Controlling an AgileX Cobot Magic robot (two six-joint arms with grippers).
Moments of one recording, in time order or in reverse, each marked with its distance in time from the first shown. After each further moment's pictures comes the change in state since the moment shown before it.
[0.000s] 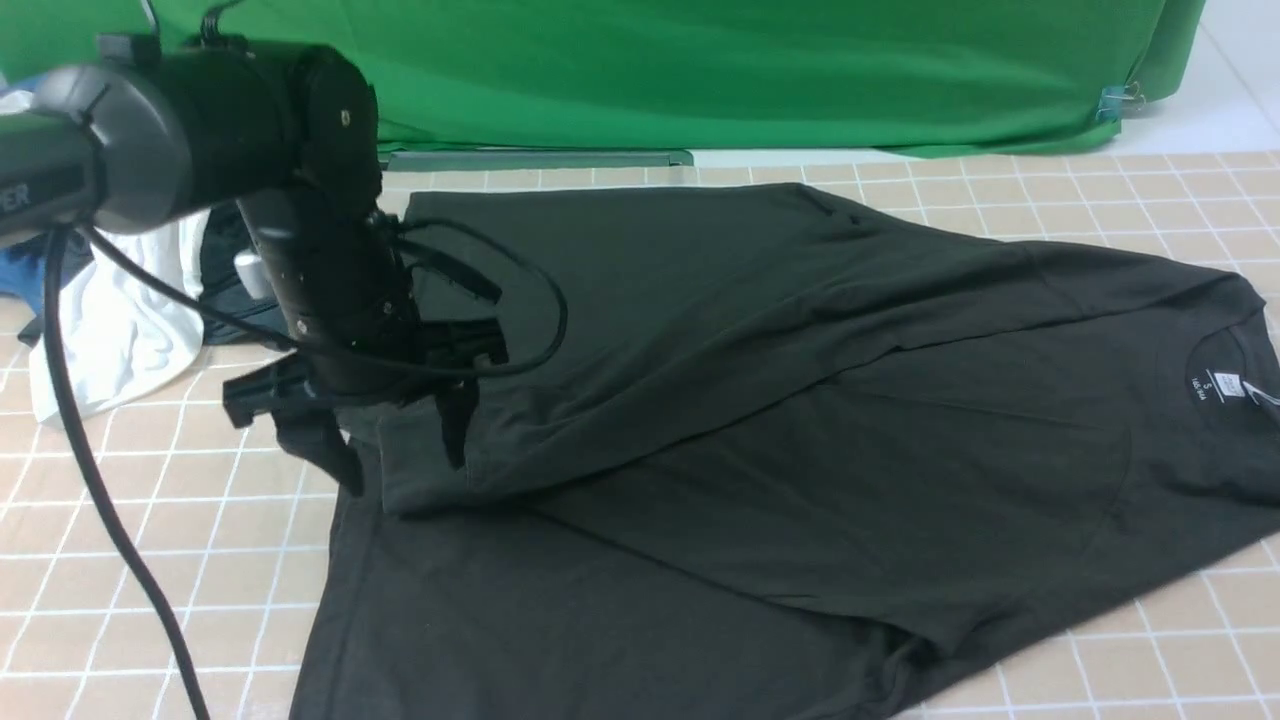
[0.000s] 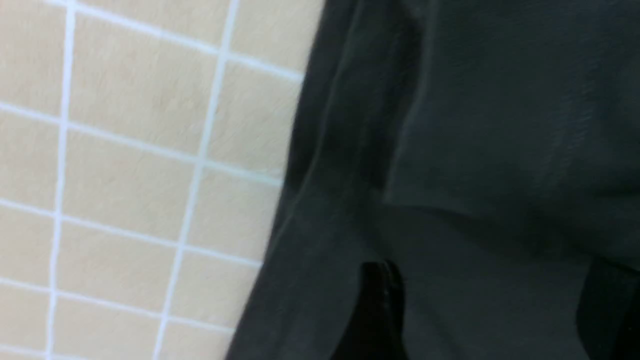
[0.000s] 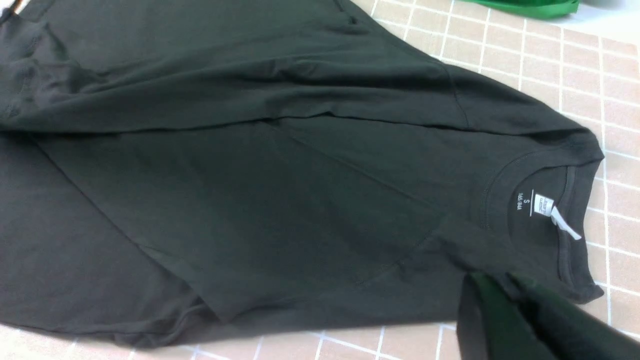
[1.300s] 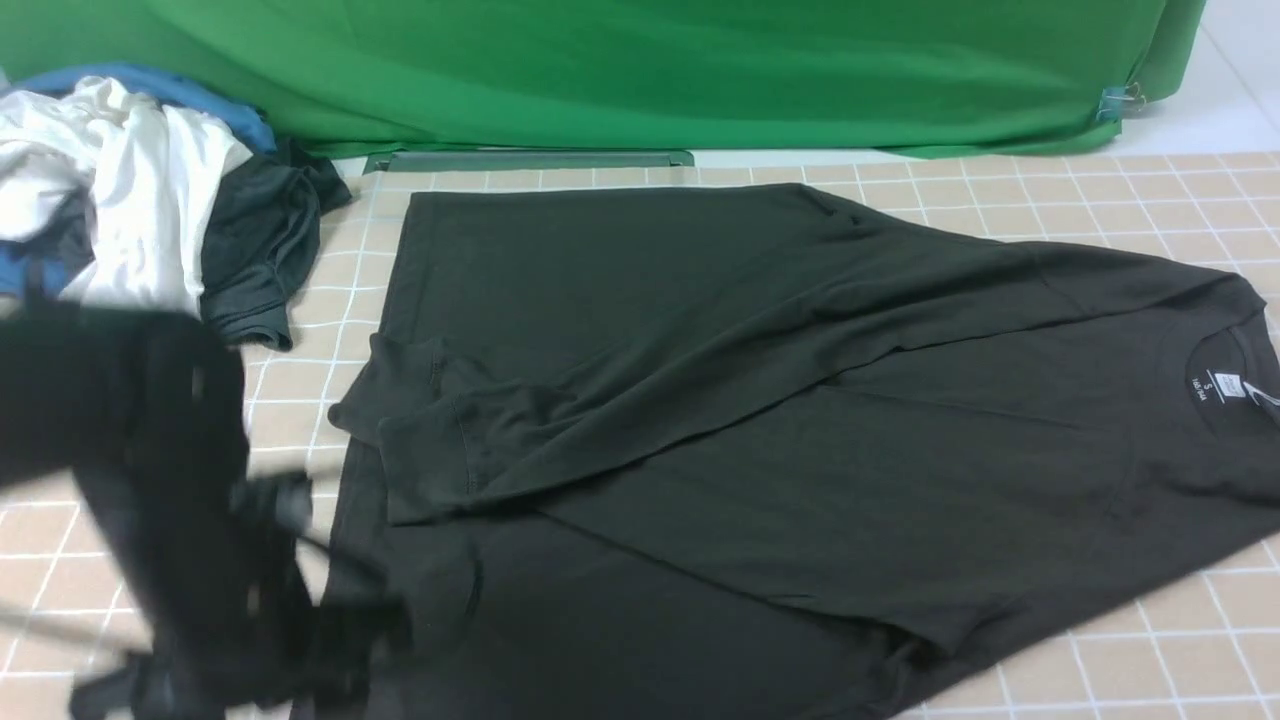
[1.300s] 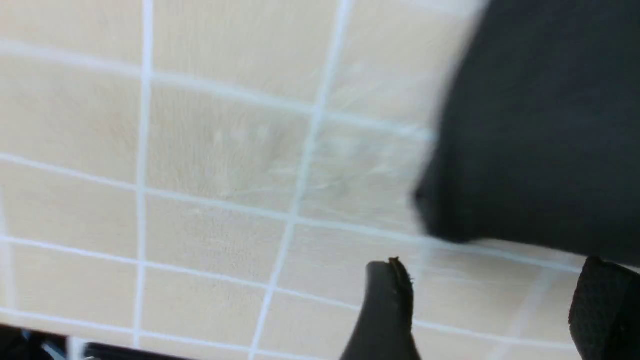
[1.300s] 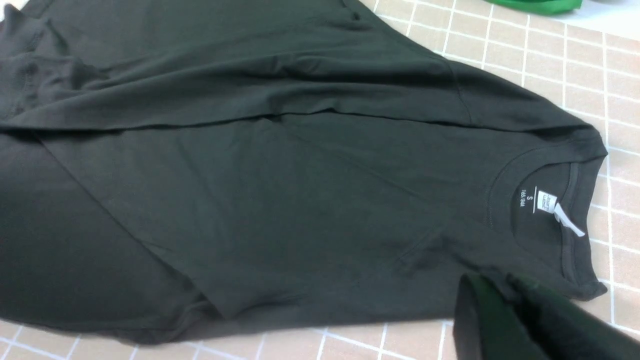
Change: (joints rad) right arm 0.000 0.000 0.000 0.003 0.006 0.000; left arm 0.000 -0.346 0.678 -0.097 -0.134 0.102
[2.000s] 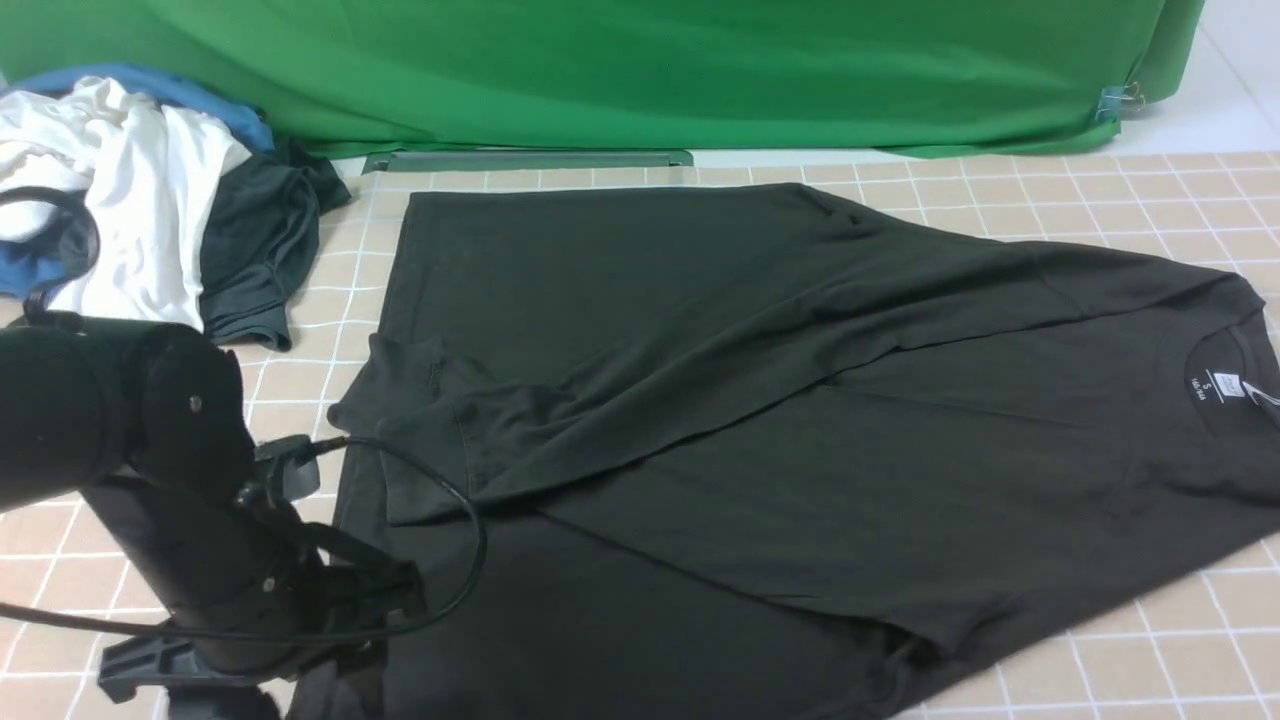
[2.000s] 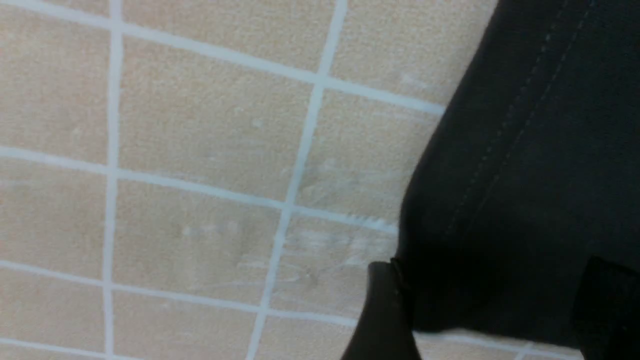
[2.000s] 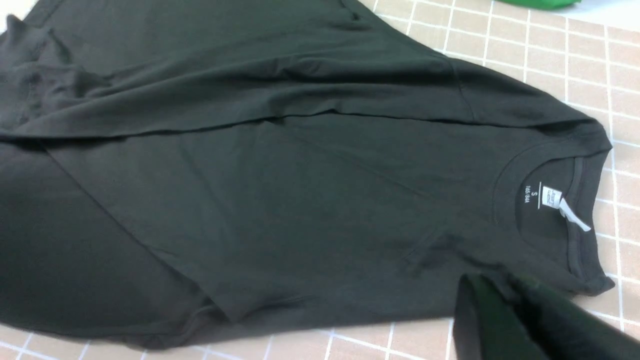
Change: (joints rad) right arm 0.000 0.000 0.000 0.003 0.000 0.026; left arm 0.000 -0.003 -0.032 0.047 -0.100 -0.016
